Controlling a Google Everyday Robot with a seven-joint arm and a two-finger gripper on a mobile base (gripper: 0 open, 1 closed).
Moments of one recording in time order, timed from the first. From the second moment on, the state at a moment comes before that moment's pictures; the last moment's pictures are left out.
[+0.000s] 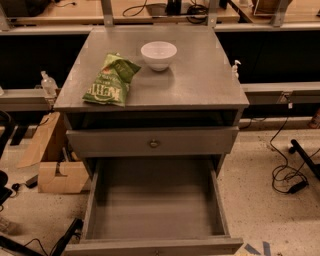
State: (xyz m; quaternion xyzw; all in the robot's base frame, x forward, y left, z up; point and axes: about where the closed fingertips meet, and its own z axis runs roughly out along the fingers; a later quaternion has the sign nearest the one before) arm 0.304 -0.232 0.442 -0.53 0.76 0.15 0.36
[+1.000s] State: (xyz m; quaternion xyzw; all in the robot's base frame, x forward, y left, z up) arm 0.304 -0.217 0.412 -0.52 0.75 0.18 0.37
